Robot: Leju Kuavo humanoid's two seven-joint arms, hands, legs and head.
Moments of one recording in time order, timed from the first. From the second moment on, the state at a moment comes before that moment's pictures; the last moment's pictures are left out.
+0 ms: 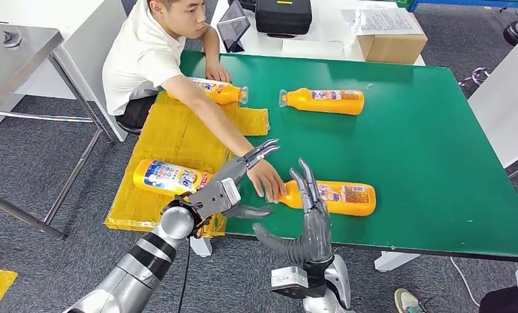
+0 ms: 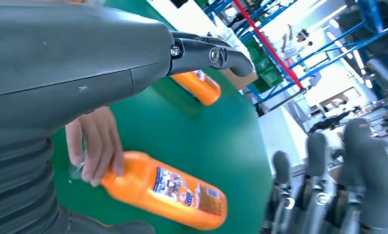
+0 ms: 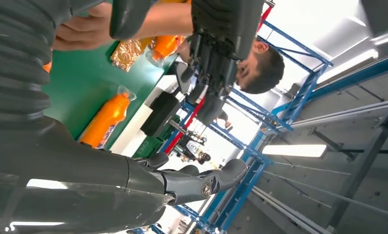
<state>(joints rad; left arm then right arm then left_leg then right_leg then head) -0.48 -0.19 -0.43 -1.03 -0.17 -0.15 -0.48 -0.04 0.06 0.56 -1.47 0.50 -0.69 -0.70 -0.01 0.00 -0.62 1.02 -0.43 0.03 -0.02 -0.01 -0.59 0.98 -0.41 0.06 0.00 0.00</state>
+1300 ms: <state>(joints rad) -0.26 -0.27 -0.45 -1.07 0.29 0.33 -0.47 -0.06 0.07 -0.10 -1.17 1.11 -0.69 -0.50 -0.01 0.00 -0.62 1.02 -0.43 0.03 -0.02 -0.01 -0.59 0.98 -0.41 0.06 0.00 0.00</state>
